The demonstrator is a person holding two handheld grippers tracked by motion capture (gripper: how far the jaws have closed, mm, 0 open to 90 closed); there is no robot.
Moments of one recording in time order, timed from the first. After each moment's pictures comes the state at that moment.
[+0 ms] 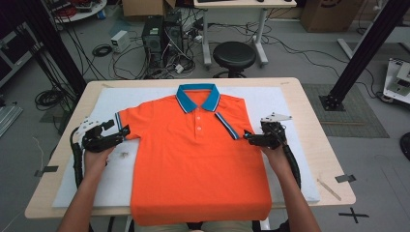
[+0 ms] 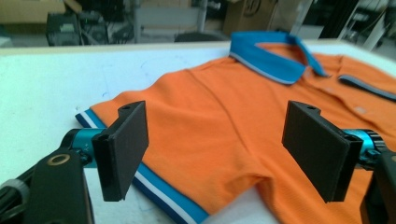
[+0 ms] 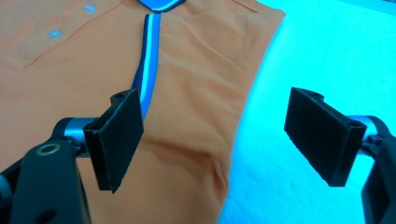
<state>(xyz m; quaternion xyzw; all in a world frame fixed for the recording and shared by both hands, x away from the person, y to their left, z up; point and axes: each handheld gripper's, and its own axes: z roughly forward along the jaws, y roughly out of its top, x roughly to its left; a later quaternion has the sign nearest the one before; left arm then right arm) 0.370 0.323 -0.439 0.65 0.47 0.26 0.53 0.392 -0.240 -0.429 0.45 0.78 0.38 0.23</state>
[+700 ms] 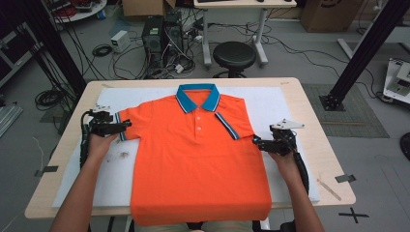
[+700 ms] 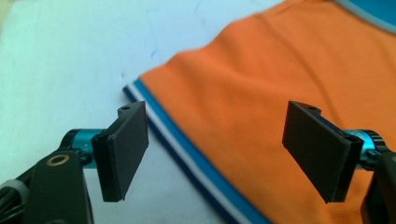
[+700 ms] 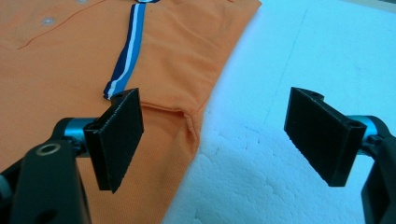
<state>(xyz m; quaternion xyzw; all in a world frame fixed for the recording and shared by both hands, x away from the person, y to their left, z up) 0.431 0.325 -0.444 0.70 0.56 0.25 0.37 0.373 -0.268 -0.436 0.45 0.77 0.39 0.24</state>
